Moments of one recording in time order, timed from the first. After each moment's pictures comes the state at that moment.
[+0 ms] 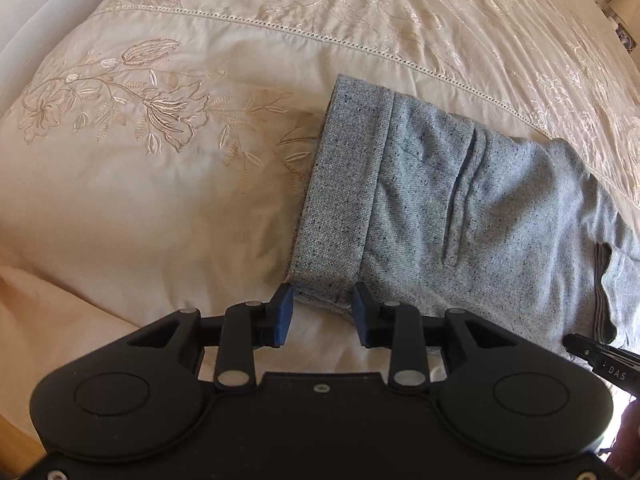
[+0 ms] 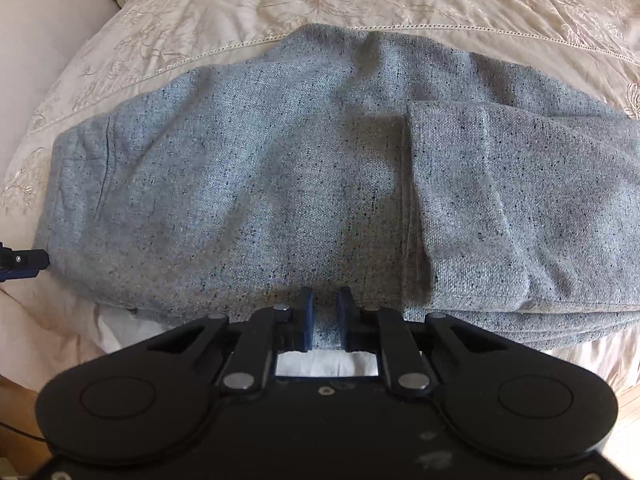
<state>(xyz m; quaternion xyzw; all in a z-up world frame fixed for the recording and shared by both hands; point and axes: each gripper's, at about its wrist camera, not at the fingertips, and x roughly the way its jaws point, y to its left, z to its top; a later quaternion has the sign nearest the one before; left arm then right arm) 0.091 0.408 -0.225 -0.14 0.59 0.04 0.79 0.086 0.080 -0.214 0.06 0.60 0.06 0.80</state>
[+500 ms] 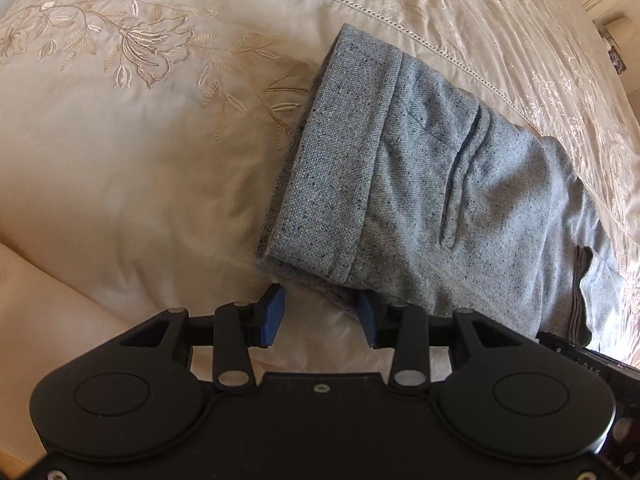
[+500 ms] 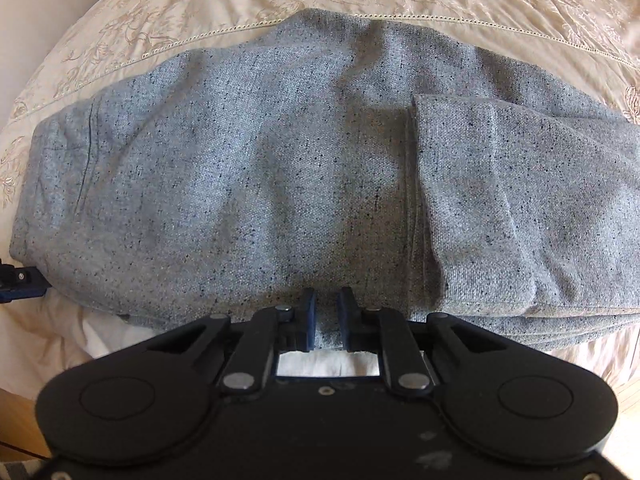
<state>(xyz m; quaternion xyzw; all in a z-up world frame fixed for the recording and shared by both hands) 0.086 0.413 -0.261 -0.23 0.60 0.01 0.77 0.098 0.096 -0.225 0.04 0.62 0.04 0.79</state>
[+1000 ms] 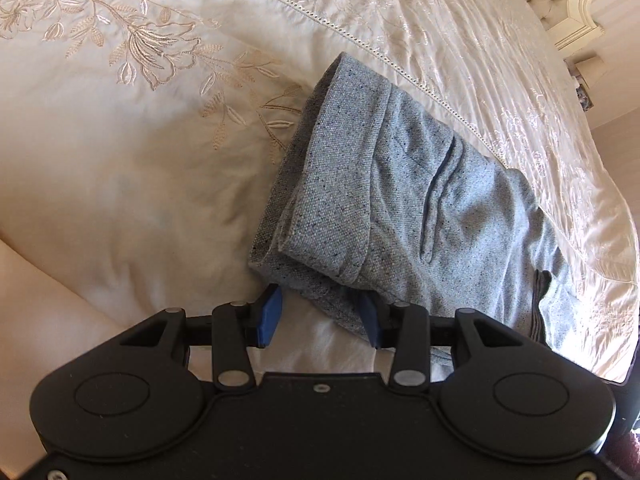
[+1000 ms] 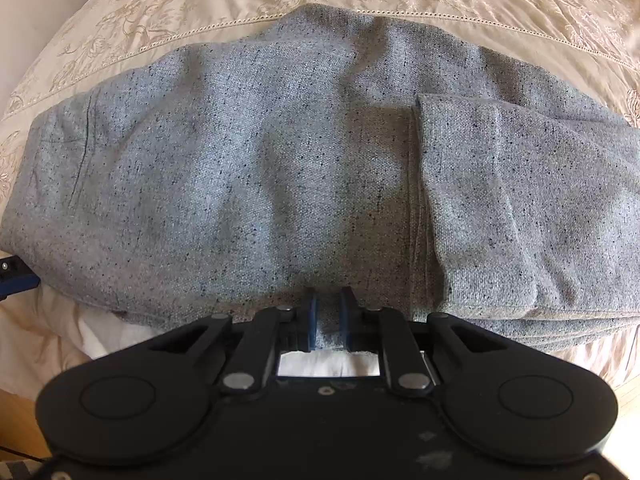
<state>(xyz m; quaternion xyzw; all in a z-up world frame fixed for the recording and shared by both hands) 0.062 0.434 -0.253 -0.28 0.55 -0.03 0.78 0.111 0.110 -0.228 0.03 0.62 0.04 0.78</state>
